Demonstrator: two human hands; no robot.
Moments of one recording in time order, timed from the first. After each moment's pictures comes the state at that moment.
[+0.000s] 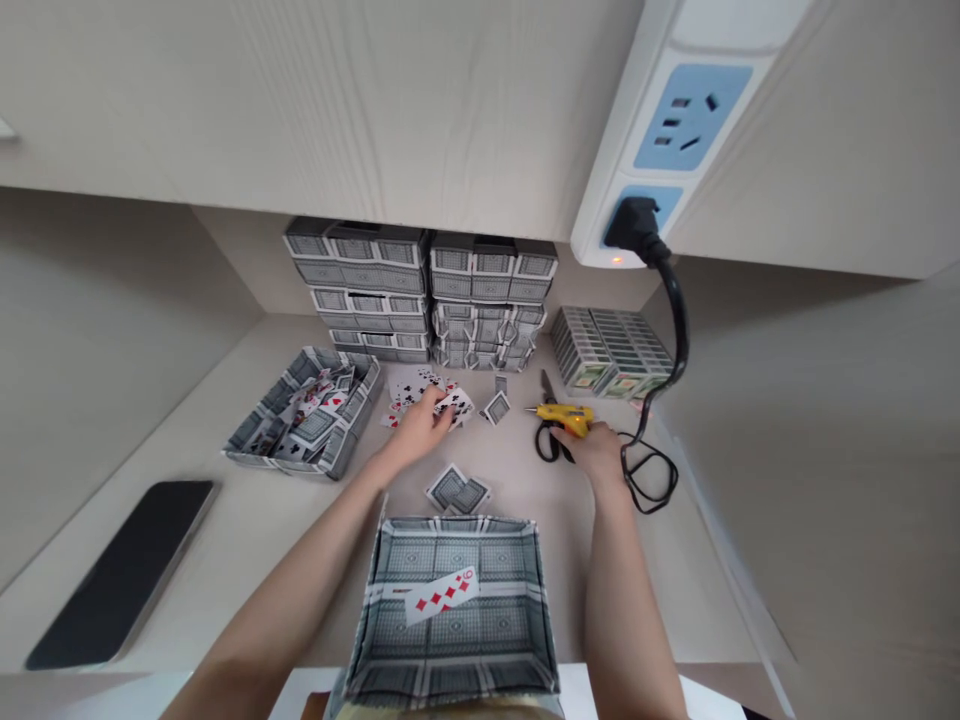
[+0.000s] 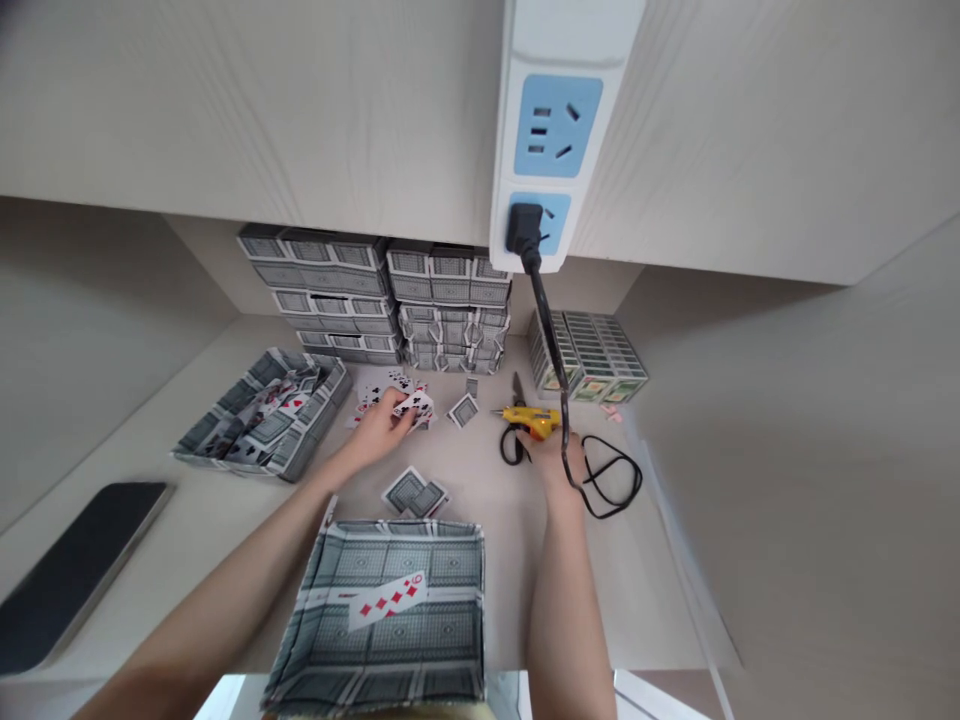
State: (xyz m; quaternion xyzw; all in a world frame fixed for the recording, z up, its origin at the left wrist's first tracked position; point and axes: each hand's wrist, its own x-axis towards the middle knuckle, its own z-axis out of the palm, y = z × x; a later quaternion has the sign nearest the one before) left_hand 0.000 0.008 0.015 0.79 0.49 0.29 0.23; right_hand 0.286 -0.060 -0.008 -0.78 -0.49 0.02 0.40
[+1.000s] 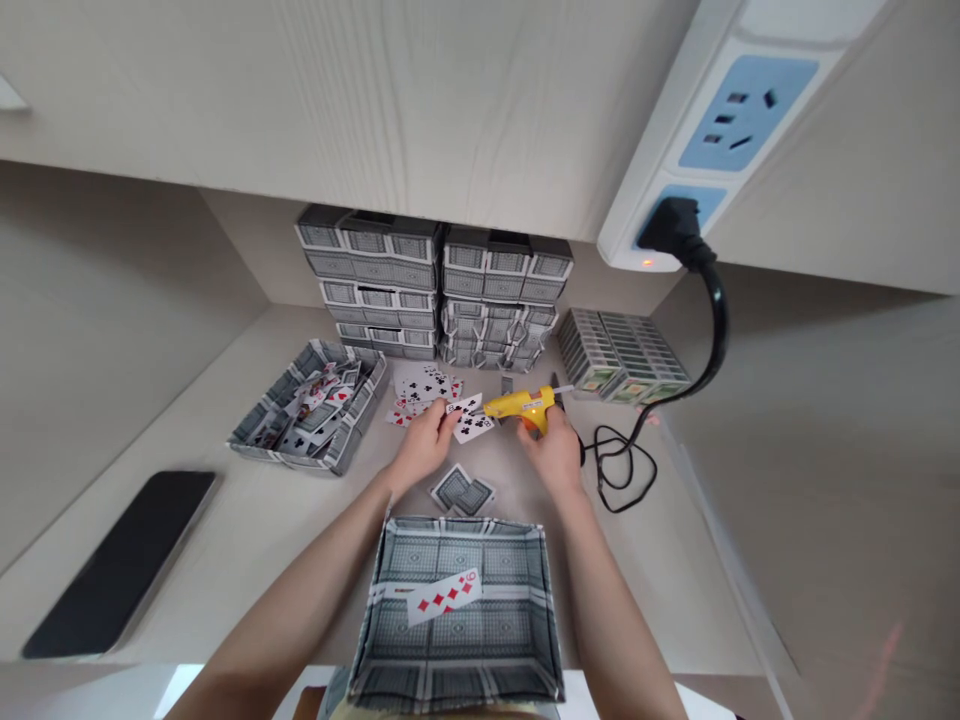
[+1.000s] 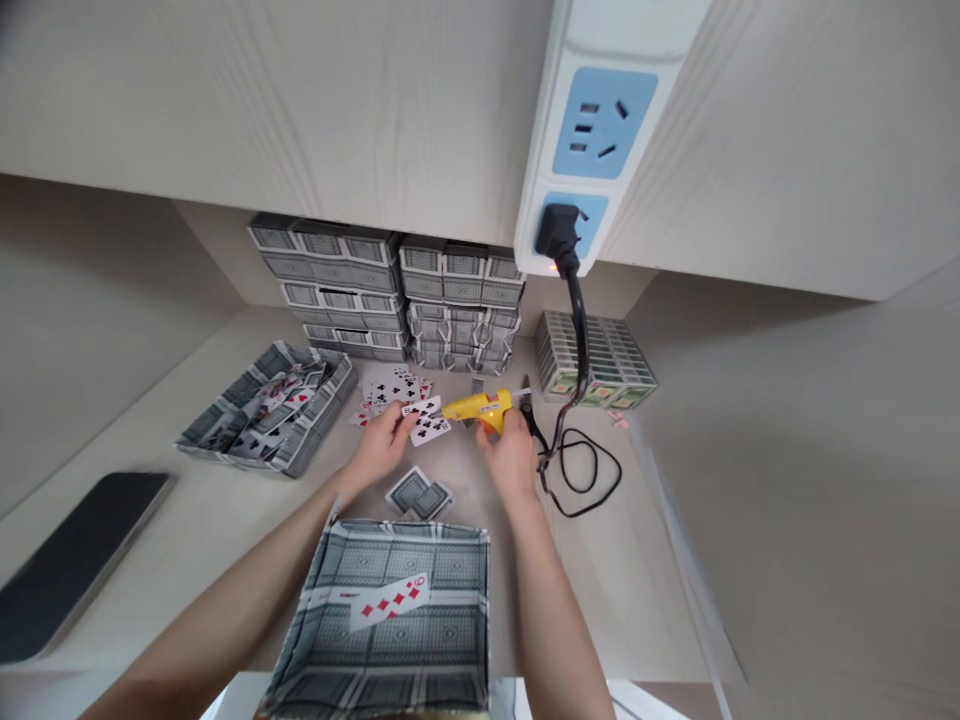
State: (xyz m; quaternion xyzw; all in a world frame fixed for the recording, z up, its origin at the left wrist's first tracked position) left_hand 0.004 -0.018 0.013 0.76 0.51 0.34 0.21; right_hand 0.207 -0.053 0.021 -0.75 -0.60 0.00 0.28
